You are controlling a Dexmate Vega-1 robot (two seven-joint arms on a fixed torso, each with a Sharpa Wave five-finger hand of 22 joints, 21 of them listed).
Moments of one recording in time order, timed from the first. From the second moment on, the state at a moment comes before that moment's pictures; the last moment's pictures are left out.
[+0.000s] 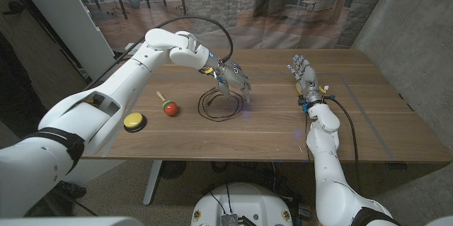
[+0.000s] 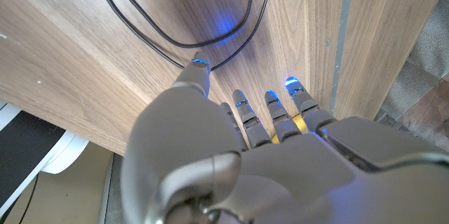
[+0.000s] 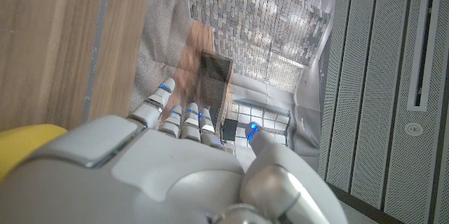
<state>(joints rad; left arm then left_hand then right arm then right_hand) 0.23 0.47 0.61 -1.34 1.16 -1.16 -0.52 1.06 0.02 0.30 -0.14 0.26 0.28 -0.22 0.23 0.19 0.36 -0.22 0.26 0.22 0.17 -0.04 0.21 0.19 0.10 0.06 0.43 0.20 -0.80 0.22 0.43 -1.15 -0.04 0.47 0.52 0.06 0.09 0.49 0.15 0.24 0.05 0.12 0.19 0.18 0.06 0.09 0.20 0.18 -0.04 0.05 0.19 0.19 0.21 0.00 0.20 0.17</state>
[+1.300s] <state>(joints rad) 0.18 0.49 0.72 -1.28 1.29 -1.13 -0.33 1.08 0.03 0.27 -0.13 0.26 0.30 -0.22 0.23 0.19 0.38 -0.22 0.26 0.23 0.17 -0.04 0.21 0.19 0.11 0.06 0.43 0.20 -0.78 0.21 0.43 -1.12 -0.04 0.48 0.51 0.06 0.09 0.49 0.14 0.24 0.05 0.12 0.19 0.18 0.06 0.09 0.20 0.18 -0.04 0.05 0.19 0.19 0.21 0.00 0.20 0.17</state>
